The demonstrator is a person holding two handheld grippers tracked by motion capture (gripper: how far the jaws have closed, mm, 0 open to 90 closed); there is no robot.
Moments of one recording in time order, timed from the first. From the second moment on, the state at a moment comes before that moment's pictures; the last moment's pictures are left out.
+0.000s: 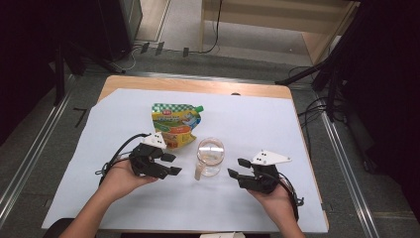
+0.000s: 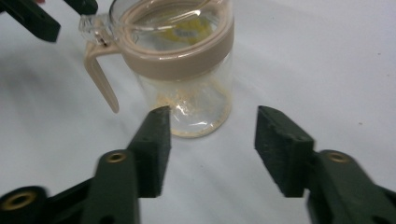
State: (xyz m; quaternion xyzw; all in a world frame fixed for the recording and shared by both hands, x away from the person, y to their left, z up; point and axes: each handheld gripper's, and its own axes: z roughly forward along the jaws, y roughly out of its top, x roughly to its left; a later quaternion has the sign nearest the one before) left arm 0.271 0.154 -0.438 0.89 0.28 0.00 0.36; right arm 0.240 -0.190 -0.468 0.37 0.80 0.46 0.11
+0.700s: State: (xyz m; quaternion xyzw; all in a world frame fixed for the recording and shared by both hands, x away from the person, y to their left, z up) left arm 0.272 0.124 -0.446 0.90 0.26 -0.01 0.36; right arm 0.241 -0.187 -0.468 0.39 0.80 0.45 0.11
